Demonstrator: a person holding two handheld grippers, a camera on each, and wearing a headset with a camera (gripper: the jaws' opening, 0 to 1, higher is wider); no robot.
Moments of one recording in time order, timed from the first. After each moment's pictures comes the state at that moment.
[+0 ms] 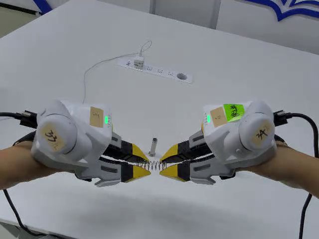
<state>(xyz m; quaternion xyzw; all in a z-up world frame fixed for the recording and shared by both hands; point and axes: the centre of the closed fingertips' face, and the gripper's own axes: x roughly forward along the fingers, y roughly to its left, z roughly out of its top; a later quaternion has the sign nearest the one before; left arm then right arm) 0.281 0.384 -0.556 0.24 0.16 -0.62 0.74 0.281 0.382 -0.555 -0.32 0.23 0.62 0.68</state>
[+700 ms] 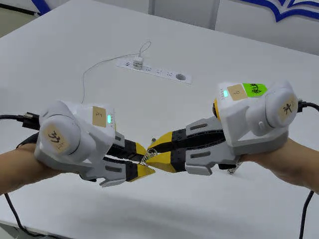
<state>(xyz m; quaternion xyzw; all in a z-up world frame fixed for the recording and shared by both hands) 0.284 0.377 -0.548 0.22 0.15 -0.61 0.75 0.276 0.411 -0.511 -0.20 0.19 0.64 0.72</state>
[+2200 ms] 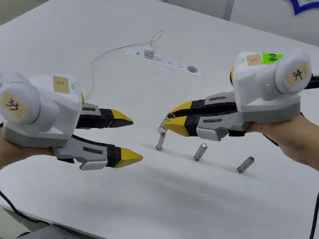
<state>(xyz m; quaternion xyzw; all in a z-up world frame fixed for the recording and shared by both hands) 0.316 0.430 -0.541 0.13 0.16 -0.54 0.81 0.351 0.392 -0.516 -0.19 0.23 0.56 0.78</state>
